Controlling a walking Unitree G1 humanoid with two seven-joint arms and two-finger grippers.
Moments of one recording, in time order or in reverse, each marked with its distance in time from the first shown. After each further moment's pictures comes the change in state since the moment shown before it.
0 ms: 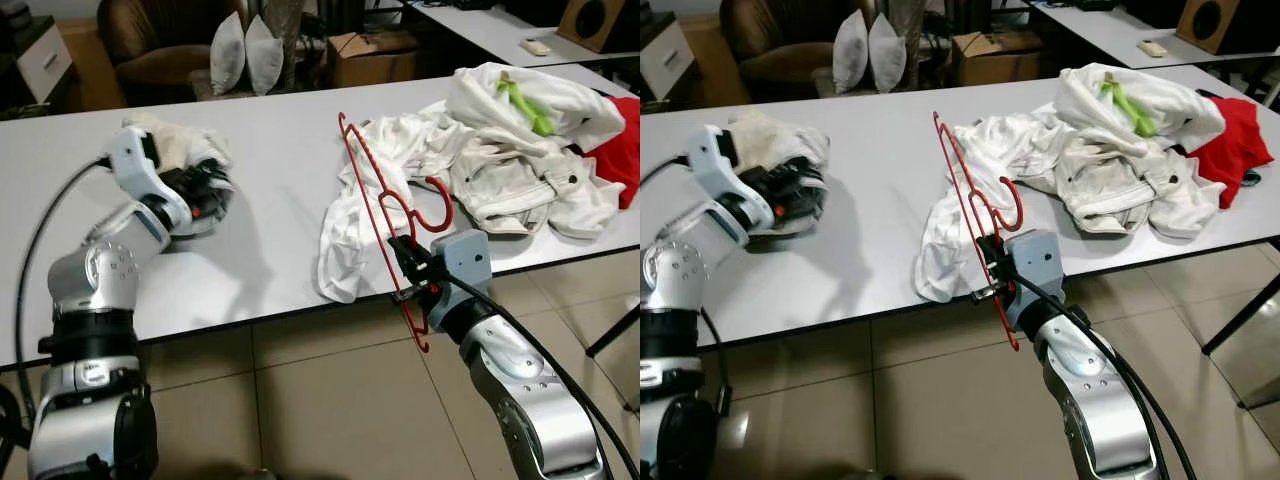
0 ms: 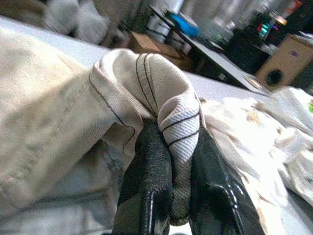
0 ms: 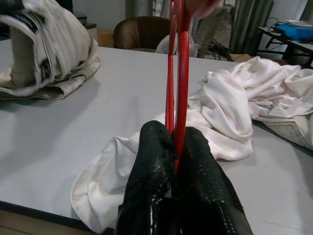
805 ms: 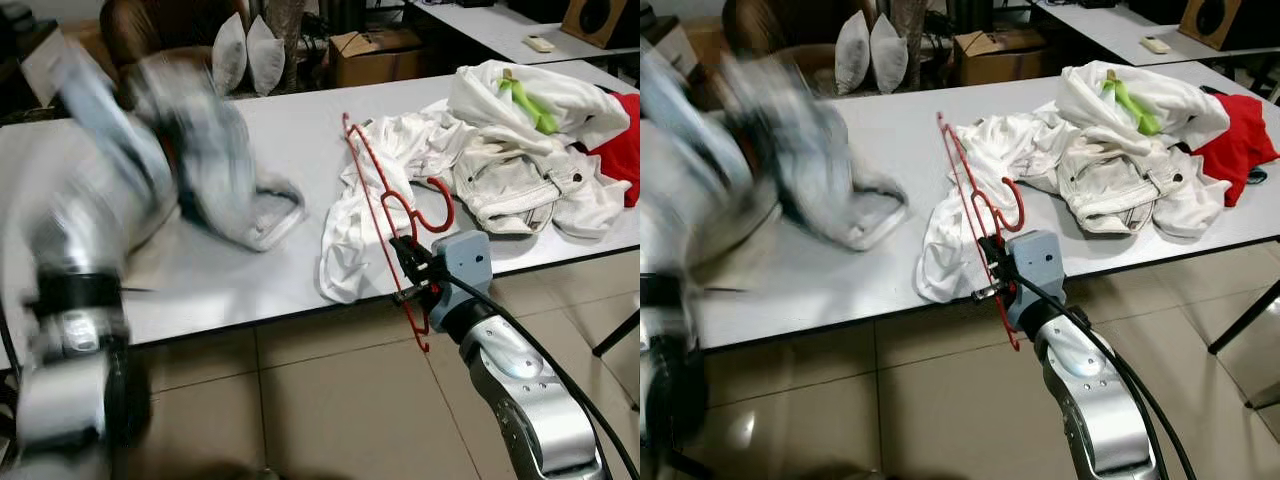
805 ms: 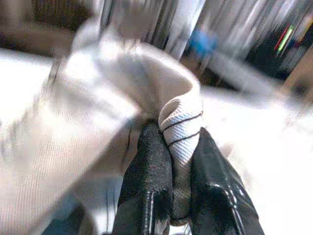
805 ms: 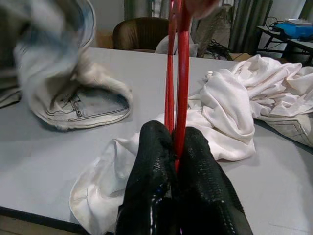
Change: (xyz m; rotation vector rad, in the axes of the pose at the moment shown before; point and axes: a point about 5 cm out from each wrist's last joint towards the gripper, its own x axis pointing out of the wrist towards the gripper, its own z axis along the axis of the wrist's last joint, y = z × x) left arm 0.008 0.002 0.014 0.117 0.008 0.075; right arm 0.000 0.000 -0.001 0.004 -0.001 -0.012
